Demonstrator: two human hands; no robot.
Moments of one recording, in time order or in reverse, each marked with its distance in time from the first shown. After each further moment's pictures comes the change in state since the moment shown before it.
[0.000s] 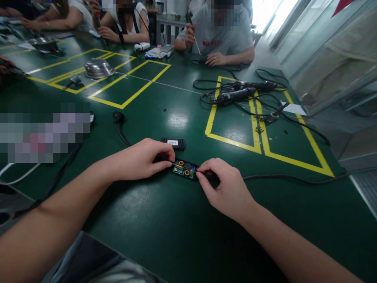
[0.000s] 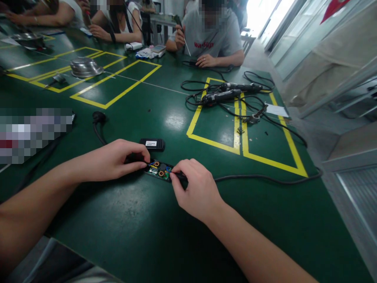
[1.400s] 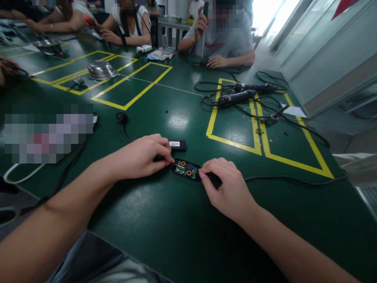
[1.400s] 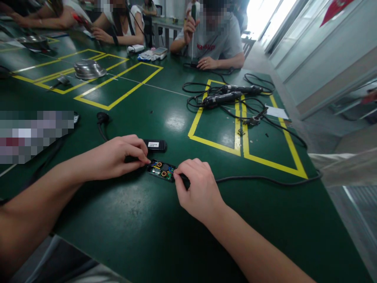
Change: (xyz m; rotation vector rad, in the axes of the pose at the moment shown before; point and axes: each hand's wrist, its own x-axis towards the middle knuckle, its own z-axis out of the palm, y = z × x) left_hand -0.004 -0.011 -0.003 0.167 0.083 0.179; right_hand -0.003 0.001 0.004 -0.079 0.030 -0.029
